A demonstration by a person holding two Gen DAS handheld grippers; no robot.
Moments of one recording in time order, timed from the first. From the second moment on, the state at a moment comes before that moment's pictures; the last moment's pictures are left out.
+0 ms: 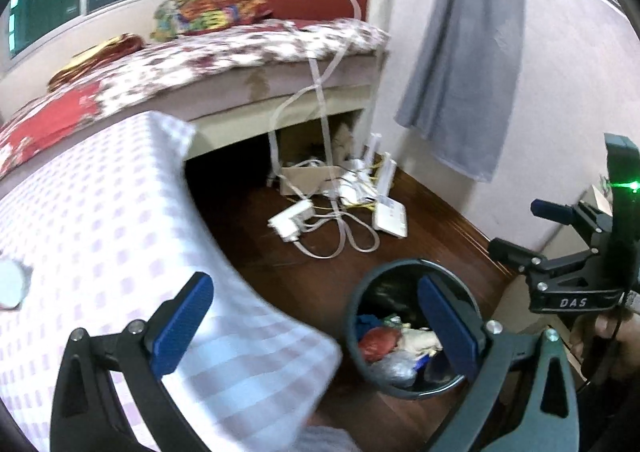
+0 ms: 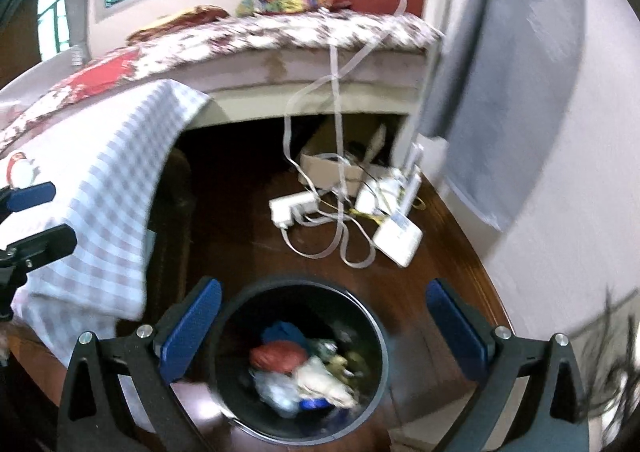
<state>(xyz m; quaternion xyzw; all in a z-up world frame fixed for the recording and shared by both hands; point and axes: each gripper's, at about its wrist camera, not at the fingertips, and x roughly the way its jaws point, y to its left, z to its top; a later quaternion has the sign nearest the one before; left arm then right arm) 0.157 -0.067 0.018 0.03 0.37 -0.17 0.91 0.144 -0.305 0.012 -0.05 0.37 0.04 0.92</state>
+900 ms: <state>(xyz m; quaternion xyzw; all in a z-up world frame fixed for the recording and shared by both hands) 0.097 0.206 0.029 -0.08 0.34 0.08 0.93 0.158 -0.021 0.052 -0.15 0.32 0.32 0.88</state>
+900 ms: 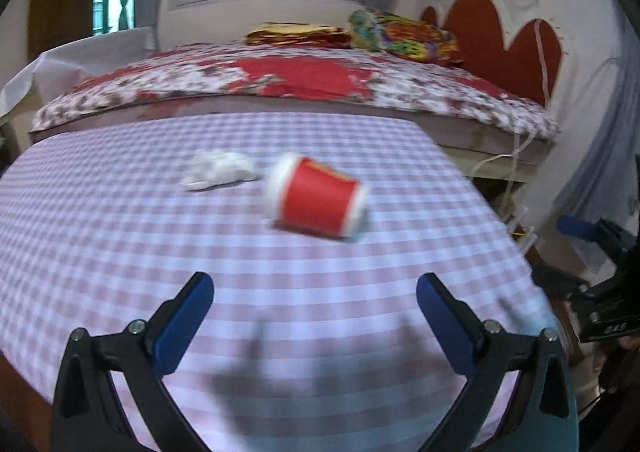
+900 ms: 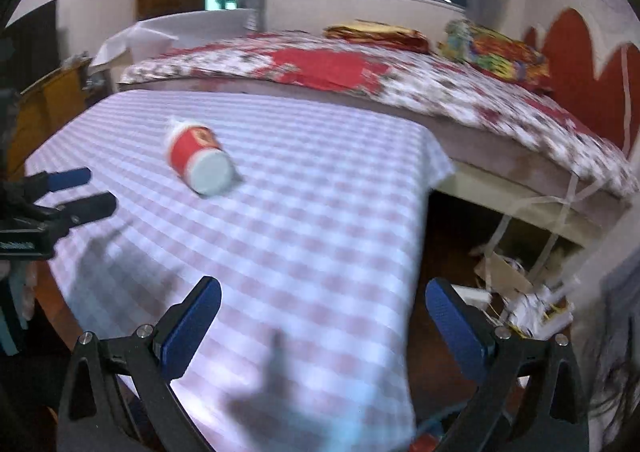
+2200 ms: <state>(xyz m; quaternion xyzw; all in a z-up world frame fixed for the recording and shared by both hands) 0.214 0.340 -0.009 -0.07 0.39 0.12 0.91 0.292 0.185 0.007 -0.17 0.39 0.35 0.84</state>
